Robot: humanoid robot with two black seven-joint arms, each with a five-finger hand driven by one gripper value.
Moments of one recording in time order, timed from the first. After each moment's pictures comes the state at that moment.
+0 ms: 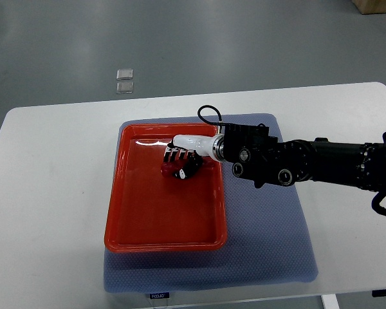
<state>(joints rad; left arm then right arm) -0.11 0.00 0.07 -0.17 0.12 -0.01 0.06 1.22 0.00 -0.25 0.84 -0.80 -0.03 -0.03</state>
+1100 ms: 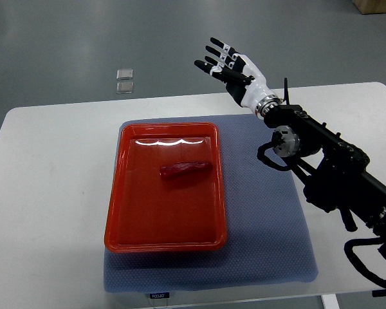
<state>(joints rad) -0.11 0.00 0.07 -0.17 0.12 -0.01 0.06 0.74 0.00 0.98 0.85 -0.42 -0.02 0.20</state>
